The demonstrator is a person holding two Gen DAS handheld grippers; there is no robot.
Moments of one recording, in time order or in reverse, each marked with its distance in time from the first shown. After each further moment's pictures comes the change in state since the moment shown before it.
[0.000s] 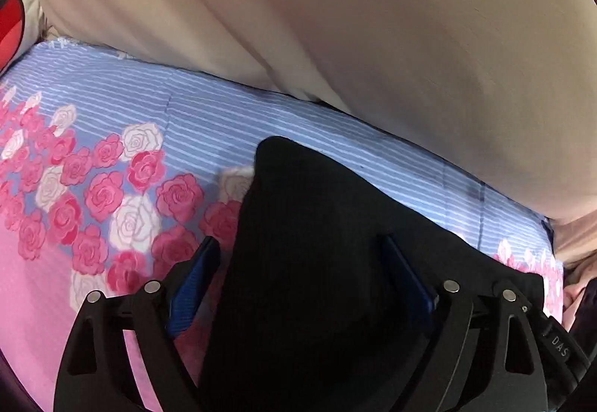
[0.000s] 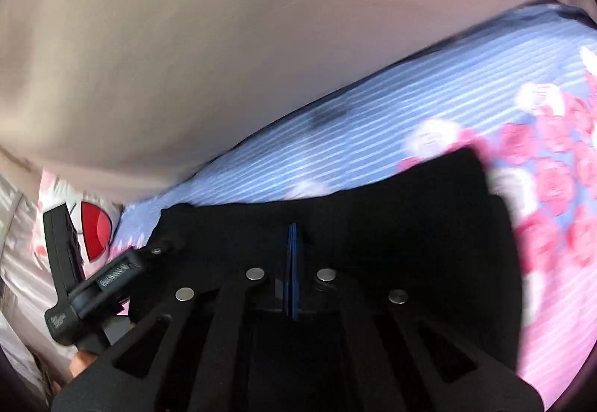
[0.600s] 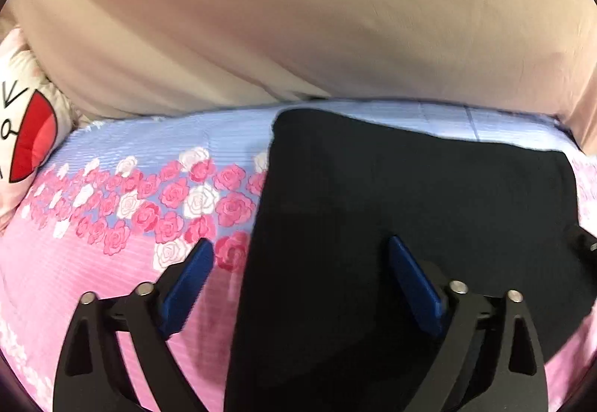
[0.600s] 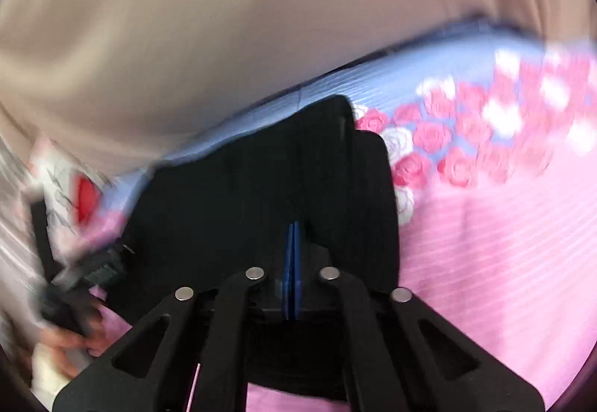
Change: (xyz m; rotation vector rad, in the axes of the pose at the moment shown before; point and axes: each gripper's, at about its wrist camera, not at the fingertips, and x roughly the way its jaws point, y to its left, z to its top) left arm -0.068 -0.018 -0.067 0.312 -0.178 0.205; right arm -0.079 -0.039 -0.034 0.073 -0.072 -0.025
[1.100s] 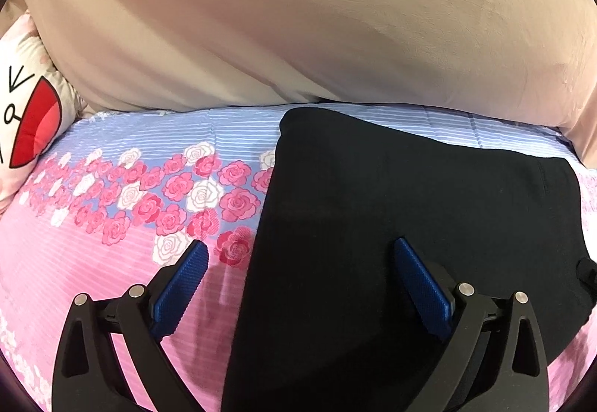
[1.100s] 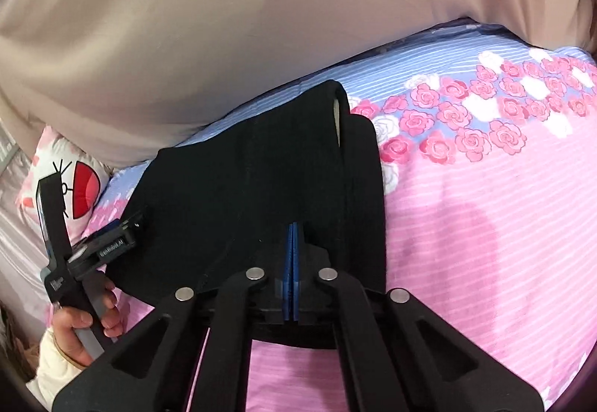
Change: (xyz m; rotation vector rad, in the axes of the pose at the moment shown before) left arm -0.006 0.000 -0.004 -0.039 0.004 -0.023; right arm -0.035 0.012 -0.024 -0.211 0.013 -0.100
